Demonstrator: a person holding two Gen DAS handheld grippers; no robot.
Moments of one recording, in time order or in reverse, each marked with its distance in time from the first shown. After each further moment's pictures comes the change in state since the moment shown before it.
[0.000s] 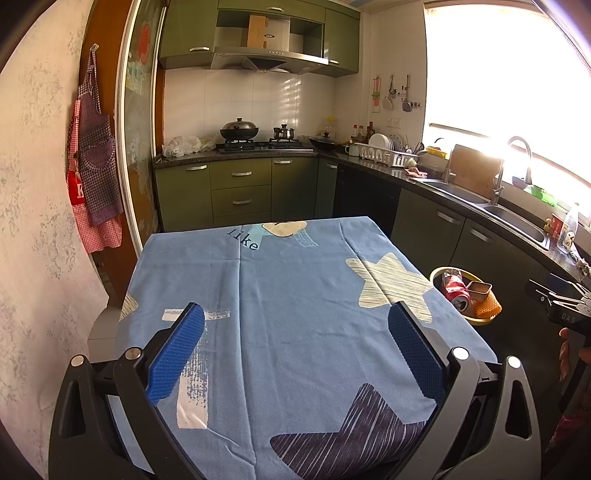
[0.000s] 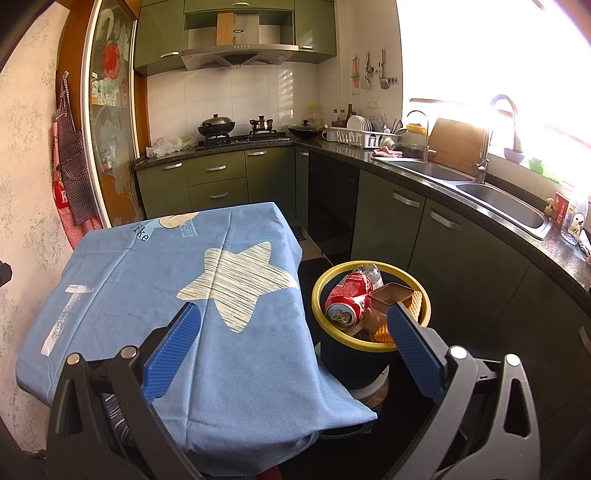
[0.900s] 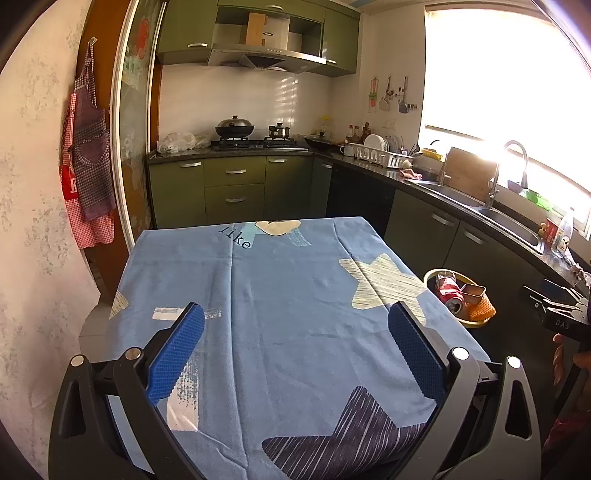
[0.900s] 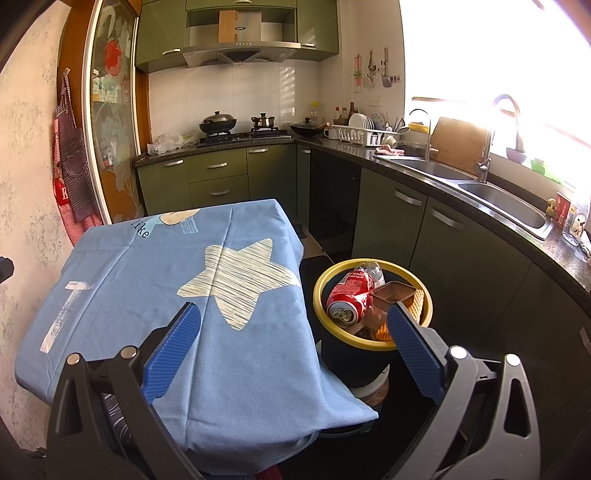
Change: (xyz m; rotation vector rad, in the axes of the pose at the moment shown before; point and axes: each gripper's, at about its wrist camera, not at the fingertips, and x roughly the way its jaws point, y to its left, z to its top) left arm 0.009 0.002 -0.001 -0.017 0.005 -0.036; right arm 0.003 0.001 -0.005 -0.002 0.006 0.001
